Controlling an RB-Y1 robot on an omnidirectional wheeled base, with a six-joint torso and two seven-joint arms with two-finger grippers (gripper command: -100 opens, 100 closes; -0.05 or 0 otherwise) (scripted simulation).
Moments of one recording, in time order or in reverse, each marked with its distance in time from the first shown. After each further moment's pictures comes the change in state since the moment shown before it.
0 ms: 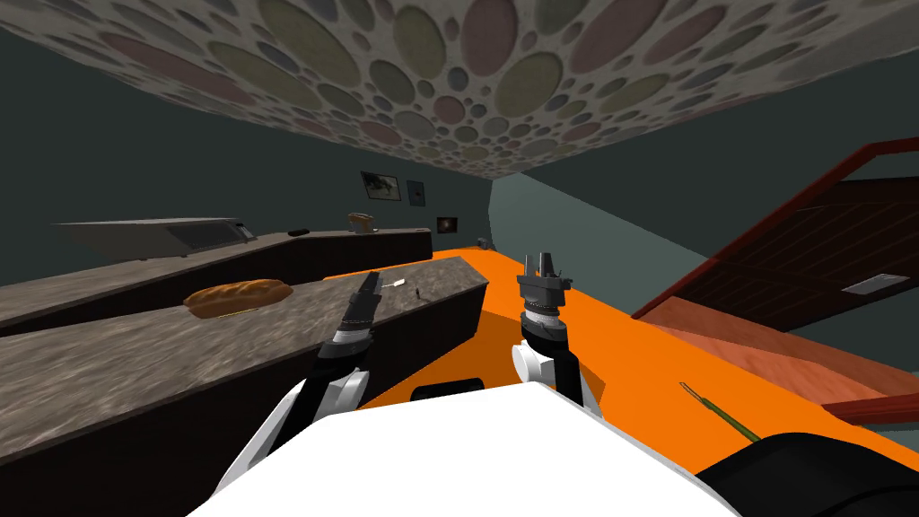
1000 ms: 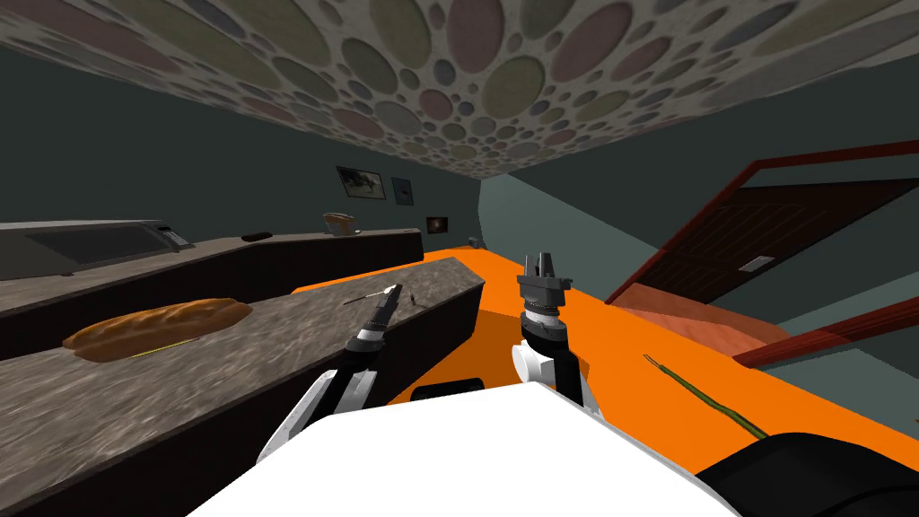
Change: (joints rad) left arm -0.075 0.047 -0.031 0.231 -0.115 -0.006 -0.092; right arm 0.000 0.000 0.000 0.000 0.000 0.000 0.000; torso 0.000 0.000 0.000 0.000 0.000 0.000
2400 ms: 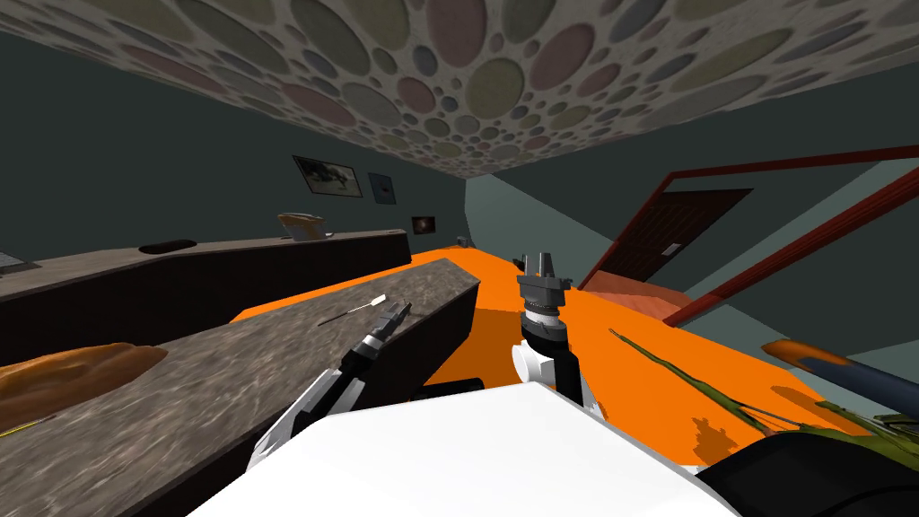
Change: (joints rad) left arm -0.089 0.189 -0.034 0.303 -0.148 -0.014 -0.116; right arm 0.000 0.000 0.000 0.000 0.000 0.000 0.000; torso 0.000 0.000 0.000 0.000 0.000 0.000
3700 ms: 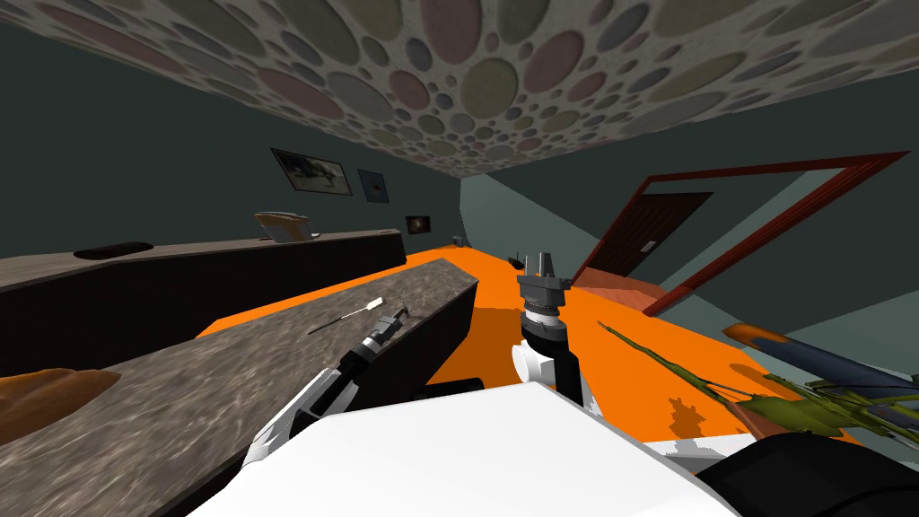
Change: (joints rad) left arm -0.042 0.061 -0.018 0.120 -0.062 0.005 -0.049; right arm 0.000 0.000 0.000 0.000 0.000 0.000 0.000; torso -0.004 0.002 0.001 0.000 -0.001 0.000
